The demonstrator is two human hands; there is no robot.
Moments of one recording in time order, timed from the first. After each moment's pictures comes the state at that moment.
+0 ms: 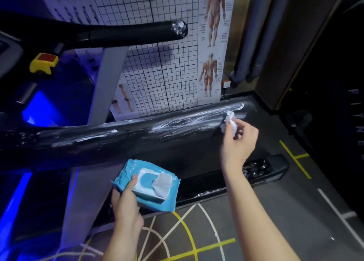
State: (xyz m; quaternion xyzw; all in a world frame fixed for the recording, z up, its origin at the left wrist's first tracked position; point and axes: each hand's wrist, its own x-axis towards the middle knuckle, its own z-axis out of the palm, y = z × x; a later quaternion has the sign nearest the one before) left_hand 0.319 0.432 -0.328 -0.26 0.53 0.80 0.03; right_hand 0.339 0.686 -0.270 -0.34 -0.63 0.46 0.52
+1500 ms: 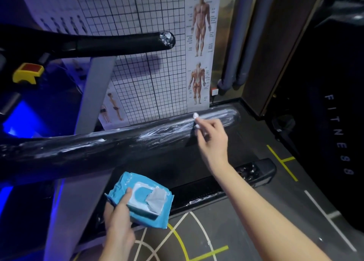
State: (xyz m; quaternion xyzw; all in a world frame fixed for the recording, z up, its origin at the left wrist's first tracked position) left_hand 0.334 0.435 -0.324 -0.27 0.57 0.76 0.11; right_hand 0.328 0.700 -0.264 -0.14 -0.83 0.35 0.42
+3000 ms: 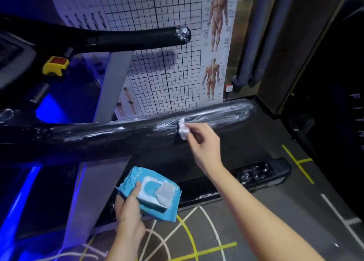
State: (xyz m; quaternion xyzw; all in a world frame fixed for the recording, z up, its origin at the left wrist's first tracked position) left_hand 0.349 0.420 -0.323 -0.31 0.56 0.76 0.08; right_hand 0.326 0.639 -0.269 -0.09 -0.79 0.47 0.38
